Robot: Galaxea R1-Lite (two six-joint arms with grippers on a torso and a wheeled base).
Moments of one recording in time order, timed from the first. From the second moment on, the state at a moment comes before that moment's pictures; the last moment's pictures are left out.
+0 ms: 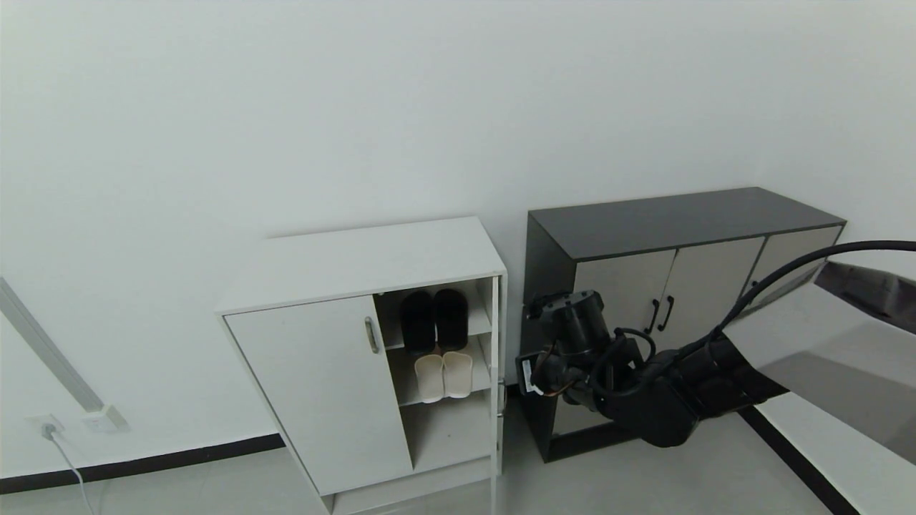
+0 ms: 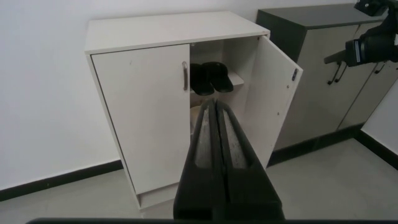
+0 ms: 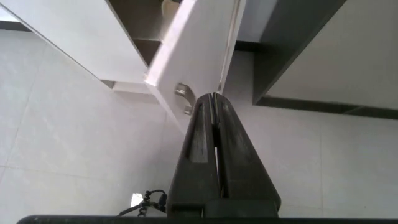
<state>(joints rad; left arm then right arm) 0.00 0.00 0.00 0.00 -0.06 -0.02 0.71 2.17 -1.16 -0.49 -0.27 0.21</state>
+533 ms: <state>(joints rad) 0.00 0.00 0.00 0.00 -0.06 -0.02 0.71 2.15 -1.13 -0.50 -0.25 0.21</state>
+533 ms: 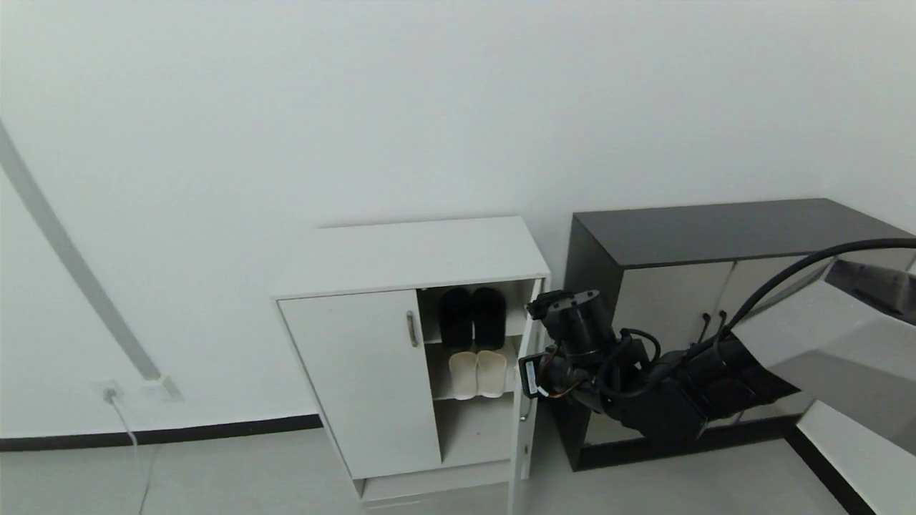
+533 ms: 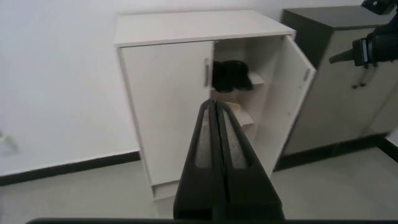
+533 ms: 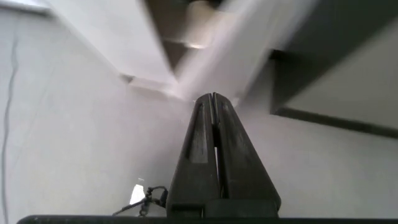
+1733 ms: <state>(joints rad) 0.00 0.00 0.00 0.00 -0.06 -0.01 0.62 2.02 -0.76 -0.63 -0.25 0.16</state>
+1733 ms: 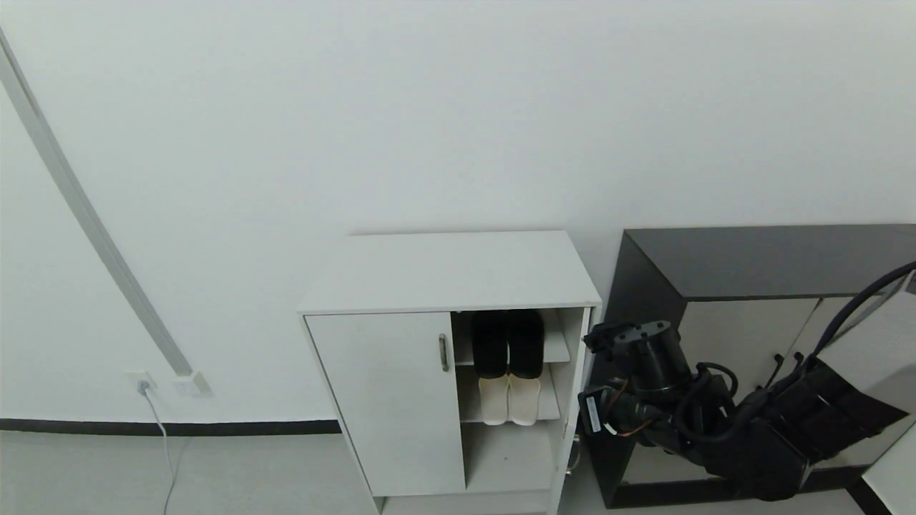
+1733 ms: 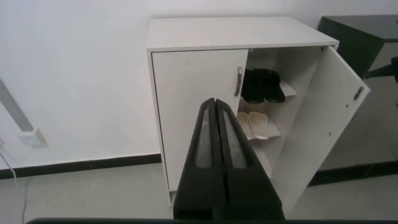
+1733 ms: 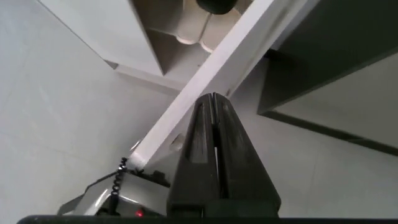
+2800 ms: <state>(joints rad) 0.00 0.00 0.00 0.00 -0.06 -0.02 0.62 2.22 -0.85 -0.80 -0.25 0.13</state>
